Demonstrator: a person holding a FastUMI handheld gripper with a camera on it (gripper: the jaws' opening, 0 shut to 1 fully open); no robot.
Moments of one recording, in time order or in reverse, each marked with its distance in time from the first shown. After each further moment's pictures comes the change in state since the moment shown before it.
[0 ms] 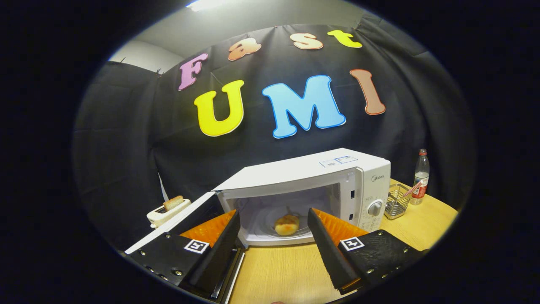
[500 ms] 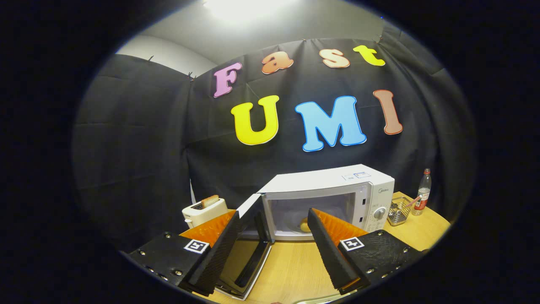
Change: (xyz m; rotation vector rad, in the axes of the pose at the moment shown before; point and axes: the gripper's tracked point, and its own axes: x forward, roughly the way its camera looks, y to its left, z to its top) arm -0.094 0.075 0.022 -0.082 -0.050 0.156
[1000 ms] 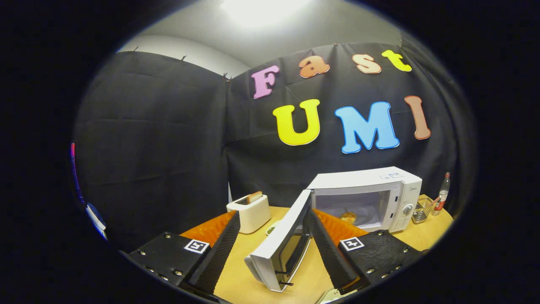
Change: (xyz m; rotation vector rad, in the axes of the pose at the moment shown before) arm -0.051 0.106 -0.004 -0.038 0.004 0.214
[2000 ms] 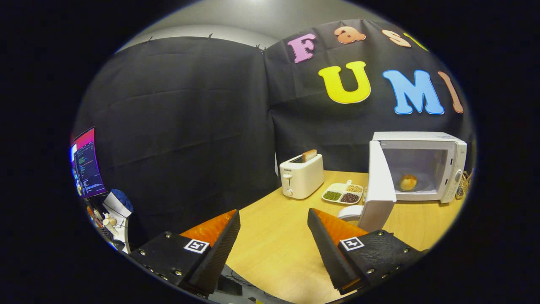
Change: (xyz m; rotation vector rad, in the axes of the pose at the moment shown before) arm 0.021 0.103 -0.123 0.028 0.241 0.250
